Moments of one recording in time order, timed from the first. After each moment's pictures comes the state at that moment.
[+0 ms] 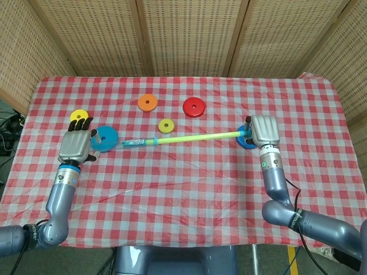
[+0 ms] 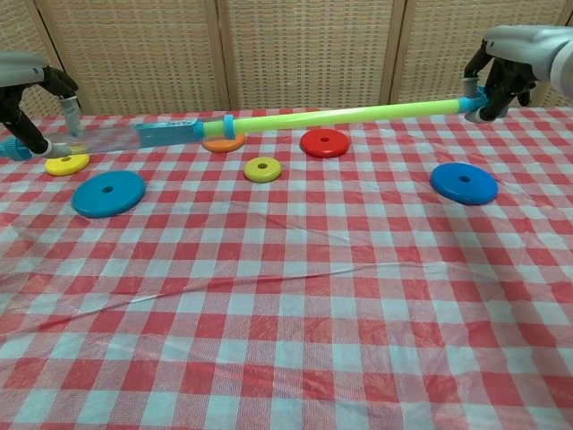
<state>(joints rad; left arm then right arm) -0.81 -1.27 -0.20 -1.82 0.50 1.25 0.69 0.85 -1.44 0.32 -1.47 -0.63 1.11 -0.60</state>
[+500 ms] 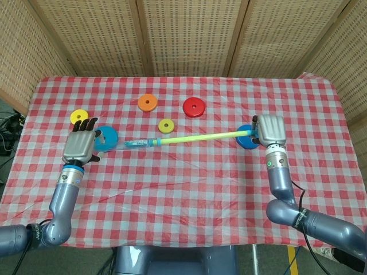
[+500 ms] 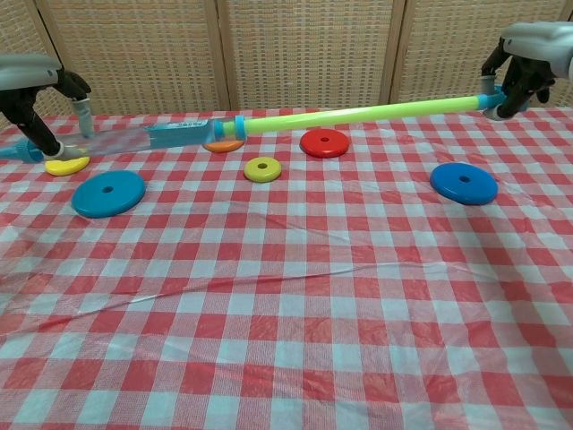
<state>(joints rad) -0.83 -1.29 -0.21 -1.83 0.50 1.24 0.70 0.84 -1.41 0.32 -1.46 -0.61 1.11 -0.61</state>
